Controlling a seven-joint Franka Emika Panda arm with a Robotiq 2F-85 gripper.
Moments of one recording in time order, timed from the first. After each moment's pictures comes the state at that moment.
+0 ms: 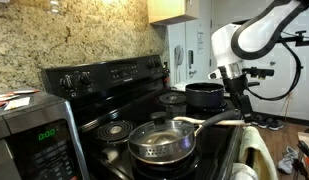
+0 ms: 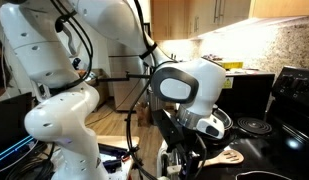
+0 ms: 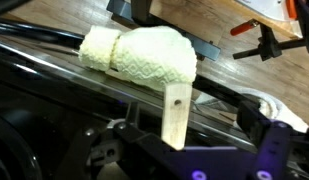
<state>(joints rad) 0.05 -0.24 -0.12 -2.66 -0.05 2.17 -0.43</state>
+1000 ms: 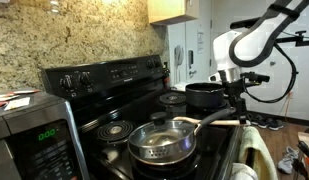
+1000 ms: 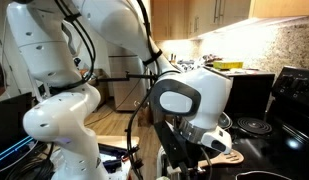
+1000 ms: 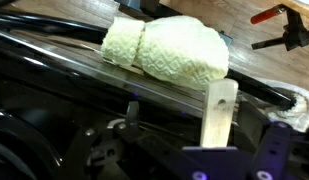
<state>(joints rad) 0.00 -0.17 -0.14 -2.66 -0.06 2.29 -0.47</state>
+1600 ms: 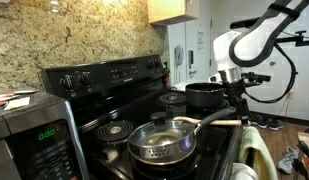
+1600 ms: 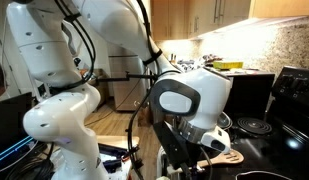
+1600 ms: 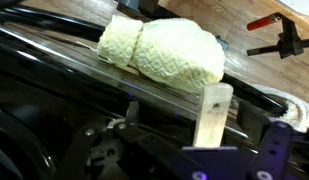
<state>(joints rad) 0.00 -0.17 -0.14 -2.67 -0.05 2.27 -0.53</state>
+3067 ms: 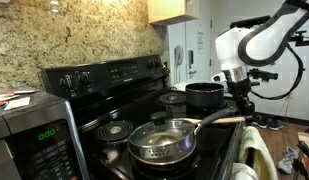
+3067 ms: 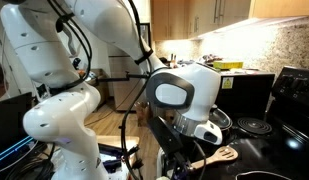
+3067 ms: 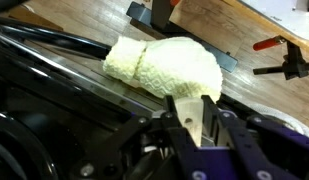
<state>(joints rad) 0.00 -0.24 -0.11 -2.71 -0.16 2.22 -0.46</state>
